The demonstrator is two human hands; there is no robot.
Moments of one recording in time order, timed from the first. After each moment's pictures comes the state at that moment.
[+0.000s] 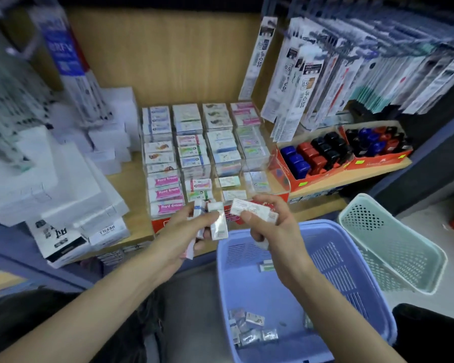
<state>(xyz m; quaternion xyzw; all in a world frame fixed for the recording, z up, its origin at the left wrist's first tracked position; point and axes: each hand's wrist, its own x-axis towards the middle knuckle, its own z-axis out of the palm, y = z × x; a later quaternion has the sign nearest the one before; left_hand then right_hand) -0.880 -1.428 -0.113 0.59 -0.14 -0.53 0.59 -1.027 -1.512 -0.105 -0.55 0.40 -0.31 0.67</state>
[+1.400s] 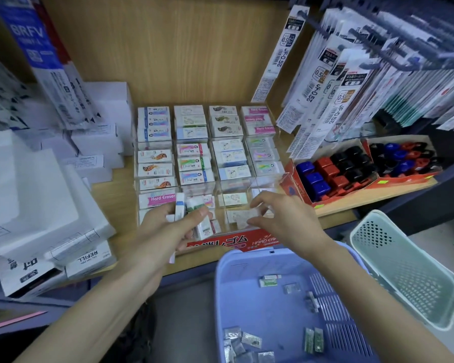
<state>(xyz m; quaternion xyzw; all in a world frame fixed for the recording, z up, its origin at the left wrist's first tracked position) -0.839 -1.456 -0.106 0.68 -0.11 -0.42 0.59 -0.983 -1.610 -0.104 -0.90 0.39 -0.02 0.20</state>
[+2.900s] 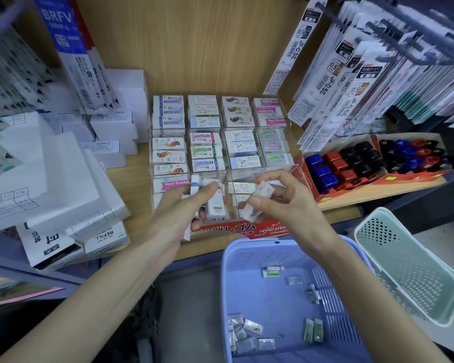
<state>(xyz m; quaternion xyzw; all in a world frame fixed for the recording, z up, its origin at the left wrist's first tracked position) -0.840 -1.460 -0.096 0.66 -0.08 -0.44 0.60 -0.982 -1.579 -0.080 -0.67 0.31 -0.17 0.65</state>
